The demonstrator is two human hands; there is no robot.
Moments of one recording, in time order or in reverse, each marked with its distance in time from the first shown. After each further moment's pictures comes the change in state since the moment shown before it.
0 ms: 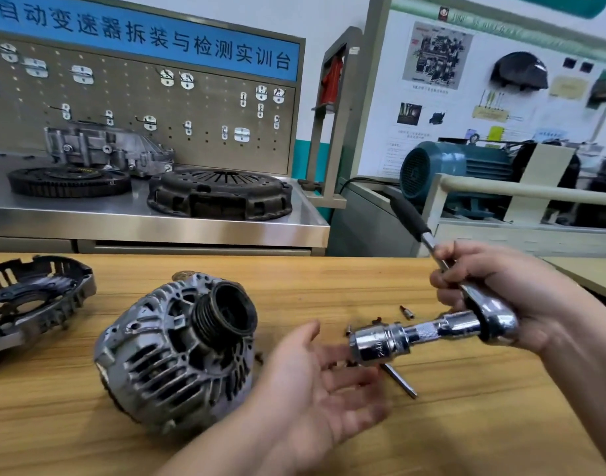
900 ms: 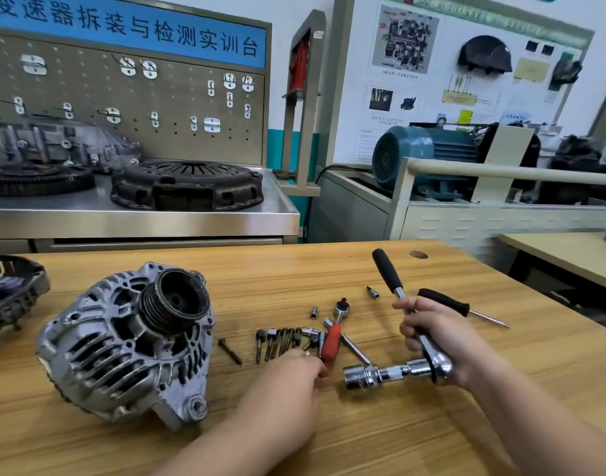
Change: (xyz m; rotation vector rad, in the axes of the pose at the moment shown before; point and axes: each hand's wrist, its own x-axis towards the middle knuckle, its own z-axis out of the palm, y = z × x) left_hand 0.060 -0.044 -0.028 1.853 0.201 0.598; right_hand 0.030 0.118 -0.089 -0.010 0.211 0.074
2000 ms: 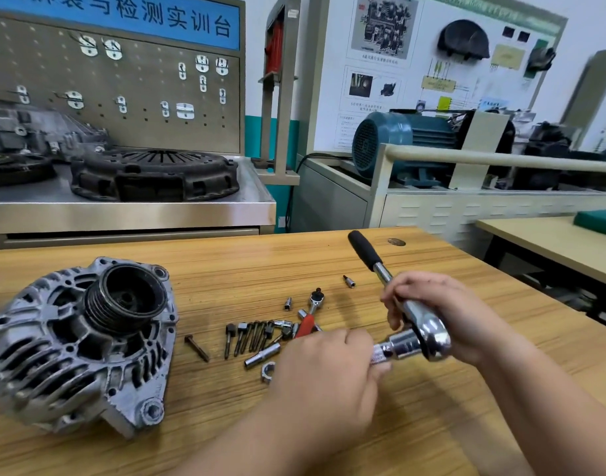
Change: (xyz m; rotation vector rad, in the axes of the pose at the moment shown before) left_hand 0.002 0.058 0.002 0.192 0.302 0.510; right_hand -0.039 -0.042 -0.007 -0.124 -0.316 -0.262
